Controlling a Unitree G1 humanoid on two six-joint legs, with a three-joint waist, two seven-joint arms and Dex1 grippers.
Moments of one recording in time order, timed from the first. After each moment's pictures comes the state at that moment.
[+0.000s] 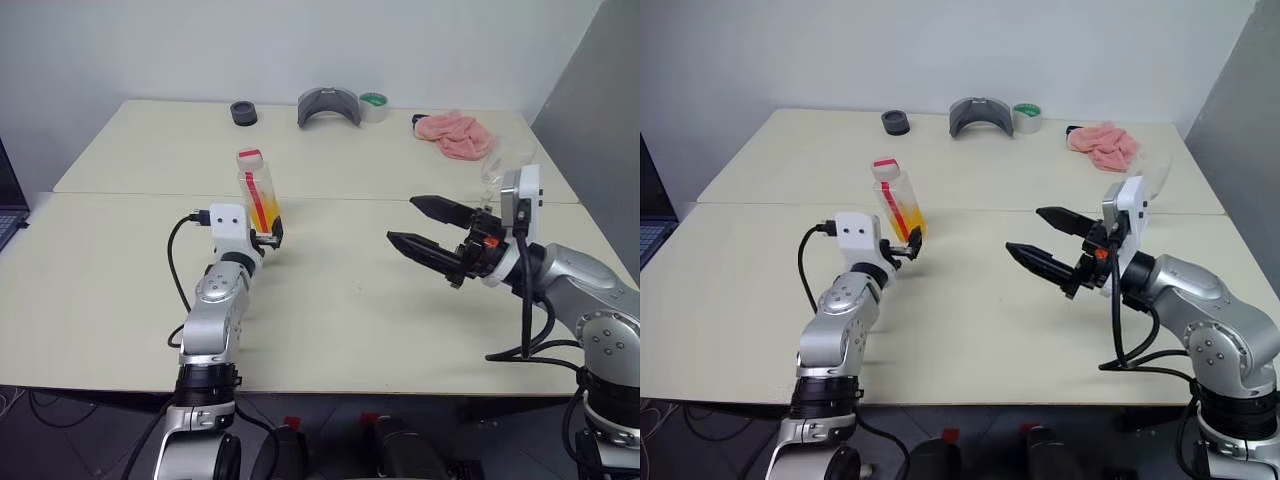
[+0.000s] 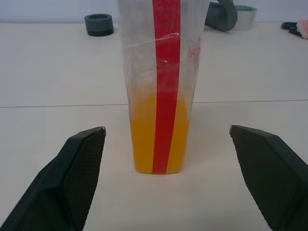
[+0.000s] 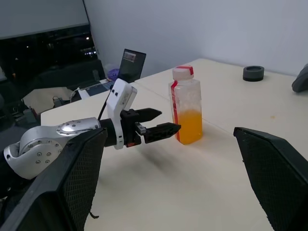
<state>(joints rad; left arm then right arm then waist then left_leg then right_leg) -0.43 0.17 0.14 0.02 -0.10 0.41 -0.08 -0.40 -0.57 -0.16 -0.53 0.89 0.81 0.60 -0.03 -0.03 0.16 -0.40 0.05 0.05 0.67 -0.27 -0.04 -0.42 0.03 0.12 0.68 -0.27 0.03</state>
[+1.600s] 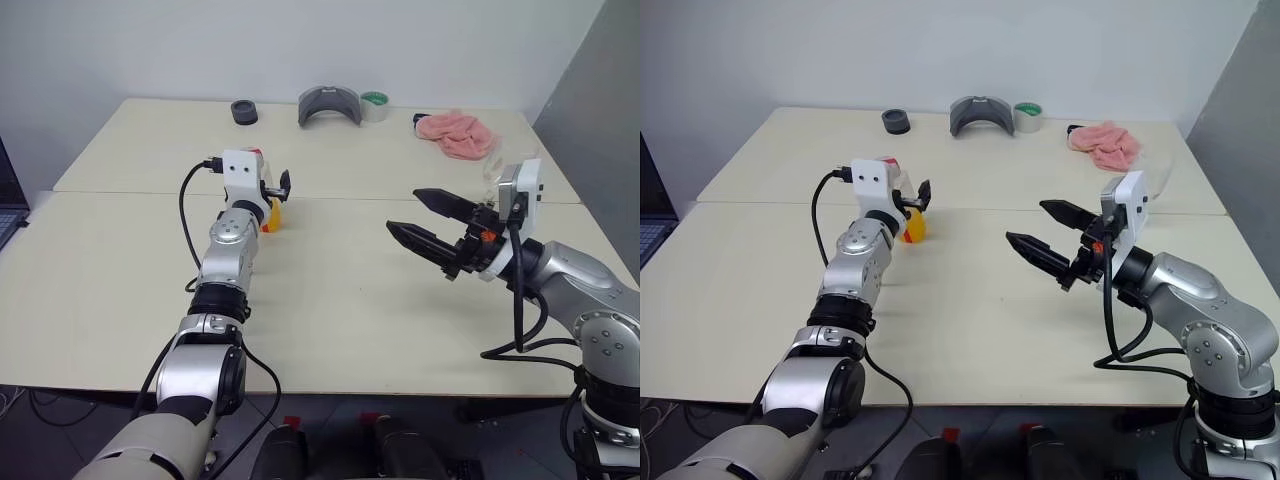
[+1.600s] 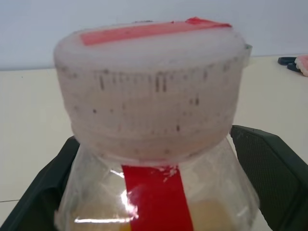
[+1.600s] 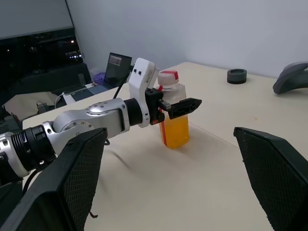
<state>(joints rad) -0.88 0.23 0.14 0.72 -0.09 0.05 -0.12 -0.41 -0.57 -0.15 -0.54 0.90 0.79 0.50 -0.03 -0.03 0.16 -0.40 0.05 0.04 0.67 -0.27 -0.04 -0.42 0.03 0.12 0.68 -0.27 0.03</state>
